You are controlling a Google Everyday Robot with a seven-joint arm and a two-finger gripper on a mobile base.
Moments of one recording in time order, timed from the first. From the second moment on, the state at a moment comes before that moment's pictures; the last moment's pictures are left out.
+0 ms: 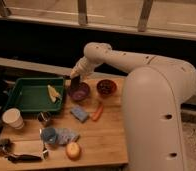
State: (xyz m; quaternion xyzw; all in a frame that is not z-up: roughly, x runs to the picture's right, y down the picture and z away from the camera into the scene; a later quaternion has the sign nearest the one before) arm -0.099 -0.074 0.832 -0.32 -0.01 0.75 0.58
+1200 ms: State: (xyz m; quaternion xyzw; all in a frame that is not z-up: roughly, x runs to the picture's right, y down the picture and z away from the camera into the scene) arm -0.059 -0.063 0.869 -0.31 0.00 0.78 0.54
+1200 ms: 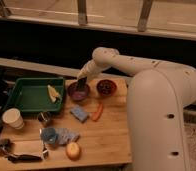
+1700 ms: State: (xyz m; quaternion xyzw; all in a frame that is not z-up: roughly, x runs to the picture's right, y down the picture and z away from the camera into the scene) arm -0.048 -0.048 0.905 -0.31 0.03 0.79 0.53
